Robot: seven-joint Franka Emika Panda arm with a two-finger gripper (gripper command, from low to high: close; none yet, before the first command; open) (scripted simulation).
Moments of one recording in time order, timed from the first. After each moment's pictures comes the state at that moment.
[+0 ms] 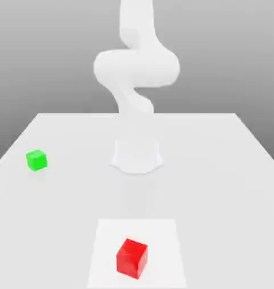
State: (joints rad) arm -0.02 -0.71 0.02 -2.33 -0.01 2.34 0.84
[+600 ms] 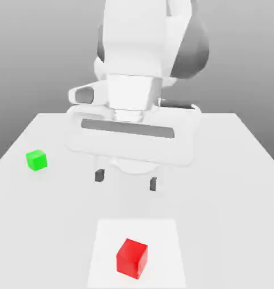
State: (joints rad) arm -0.13 -0.05 0.10 -2.51 -0.08 2.63 1.16
